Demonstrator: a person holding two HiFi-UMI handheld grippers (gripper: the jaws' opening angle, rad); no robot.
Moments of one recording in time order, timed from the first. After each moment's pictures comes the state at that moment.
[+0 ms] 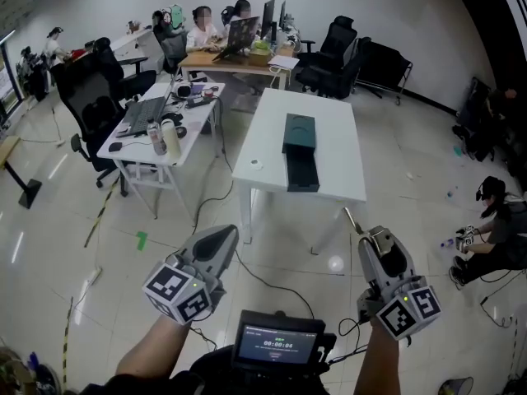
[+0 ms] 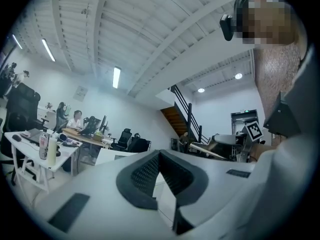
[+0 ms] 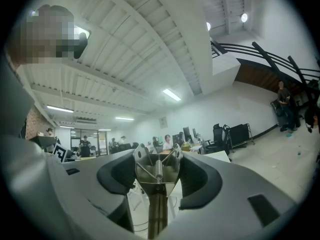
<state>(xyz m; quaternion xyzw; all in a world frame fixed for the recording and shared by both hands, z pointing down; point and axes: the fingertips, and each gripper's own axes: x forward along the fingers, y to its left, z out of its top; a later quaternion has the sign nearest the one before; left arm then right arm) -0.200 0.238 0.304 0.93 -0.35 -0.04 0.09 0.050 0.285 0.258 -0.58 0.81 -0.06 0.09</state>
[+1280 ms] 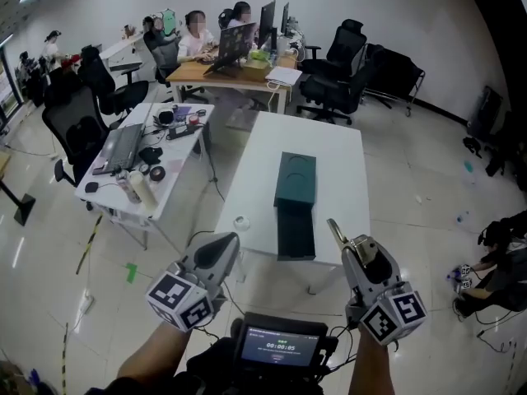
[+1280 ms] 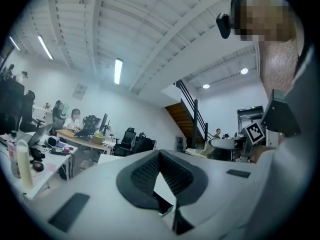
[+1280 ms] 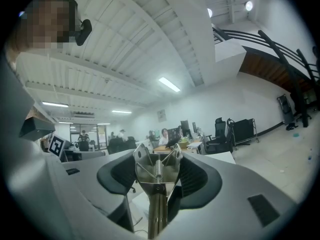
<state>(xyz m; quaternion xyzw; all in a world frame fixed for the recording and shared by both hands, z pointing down) -0.083 -0.143 0.306 0.93 -0.36 -0.02 0.09 0.144 -0.112 0.284 -0.57 0.81 -0.09 0.05</state>
